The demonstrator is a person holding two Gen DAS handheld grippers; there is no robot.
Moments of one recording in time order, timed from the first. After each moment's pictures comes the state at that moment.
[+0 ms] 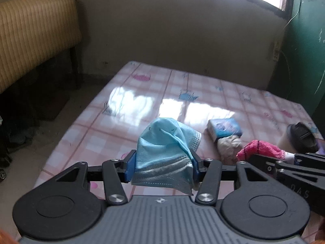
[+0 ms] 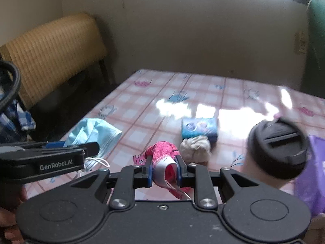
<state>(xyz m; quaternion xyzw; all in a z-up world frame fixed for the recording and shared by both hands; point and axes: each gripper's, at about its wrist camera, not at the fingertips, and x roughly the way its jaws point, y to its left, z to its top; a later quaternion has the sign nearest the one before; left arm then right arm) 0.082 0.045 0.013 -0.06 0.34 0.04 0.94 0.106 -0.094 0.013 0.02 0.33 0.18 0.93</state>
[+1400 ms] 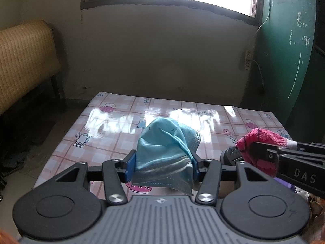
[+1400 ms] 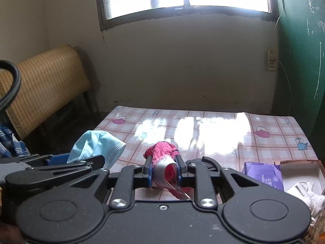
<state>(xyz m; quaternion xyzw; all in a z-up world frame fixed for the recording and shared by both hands) 0.069 -0.036 0.069 -0.02 0.30 -0.01 0.96 0.059 -0.158 0.089 0.04 0.28 0.13 0.95</state>
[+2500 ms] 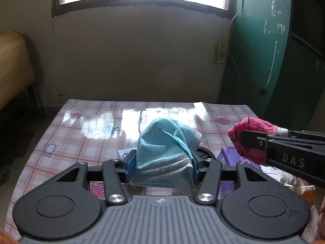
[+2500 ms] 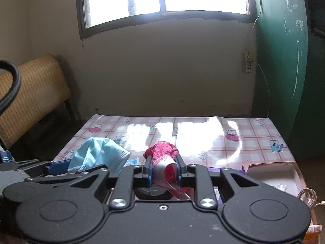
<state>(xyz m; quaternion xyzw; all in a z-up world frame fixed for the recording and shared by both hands) 0.075 -0.098 0.074 0.00 0.30 -0.06 0.95 0.061 -0.217 0.101 0.05 0.27 0.07 0.96</state>
